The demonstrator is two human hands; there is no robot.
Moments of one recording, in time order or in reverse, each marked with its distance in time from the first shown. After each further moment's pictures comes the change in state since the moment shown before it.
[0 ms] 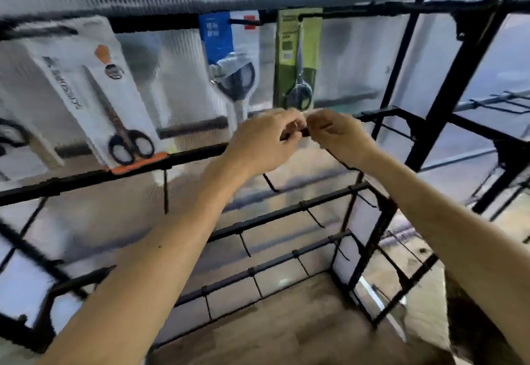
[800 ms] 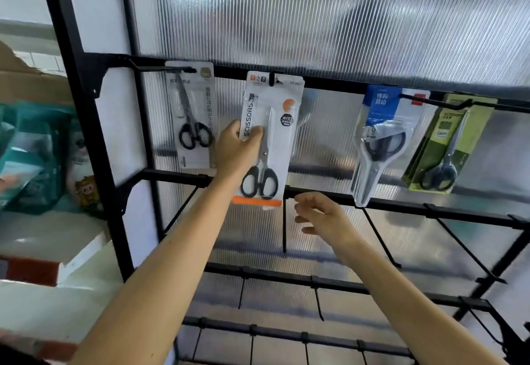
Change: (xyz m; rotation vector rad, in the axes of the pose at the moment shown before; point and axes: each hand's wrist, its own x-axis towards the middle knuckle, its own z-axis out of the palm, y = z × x) left_hand -0.096 -0.138 -0.124 -0.390 0.838 -0.740; right_hand -0.016 -0.100 0.180 0.462 -0.433 0.065
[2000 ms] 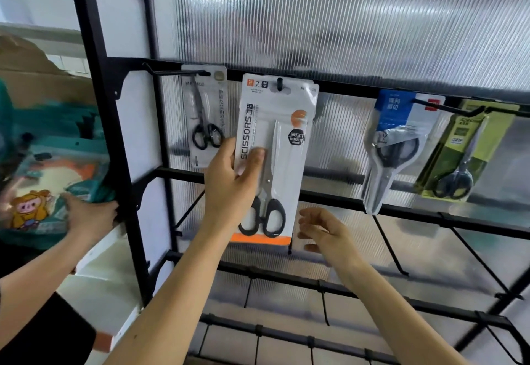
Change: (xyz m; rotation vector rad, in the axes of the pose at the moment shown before) left_hand -0.072 0.014 -0.034 -0.068 0.046 0.233; right_hand -0.018 0.013 0.008 0.069 -0.018 0.030
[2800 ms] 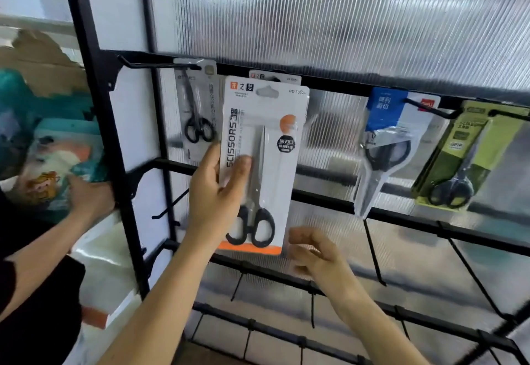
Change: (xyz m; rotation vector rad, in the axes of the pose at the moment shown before) left_hand -0.026 0.013 0.026 -0.007 0.078 0.073; right_hand -0.025 0.012 -0.033 0.050 -0.181 -0.010
